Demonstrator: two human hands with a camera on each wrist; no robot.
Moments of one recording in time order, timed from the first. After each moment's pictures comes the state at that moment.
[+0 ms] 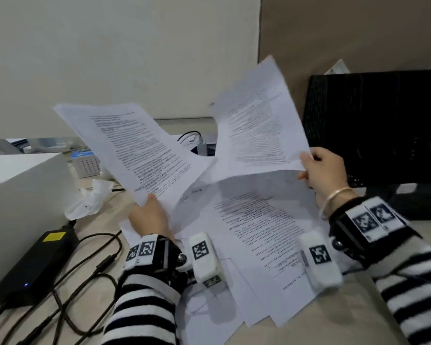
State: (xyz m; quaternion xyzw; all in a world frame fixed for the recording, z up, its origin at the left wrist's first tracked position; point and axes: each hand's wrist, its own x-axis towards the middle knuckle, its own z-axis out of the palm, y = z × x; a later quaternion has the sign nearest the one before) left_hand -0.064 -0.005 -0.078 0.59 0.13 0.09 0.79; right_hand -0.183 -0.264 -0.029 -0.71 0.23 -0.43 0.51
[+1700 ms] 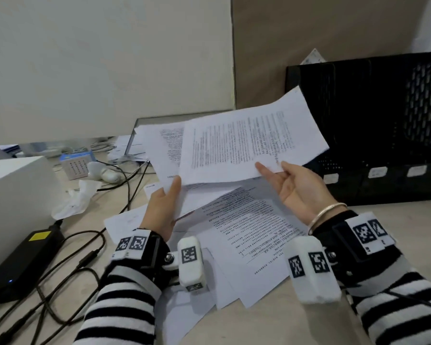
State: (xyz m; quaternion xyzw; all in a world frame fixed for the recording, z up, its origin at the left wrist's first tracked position) left_hand -0.097 -0.036 -0.074 0.68 -0.13 -0.07 0.72; right_hand -0.230 -0.238 -0.037 -0.33 0.13 -0.23 0.90
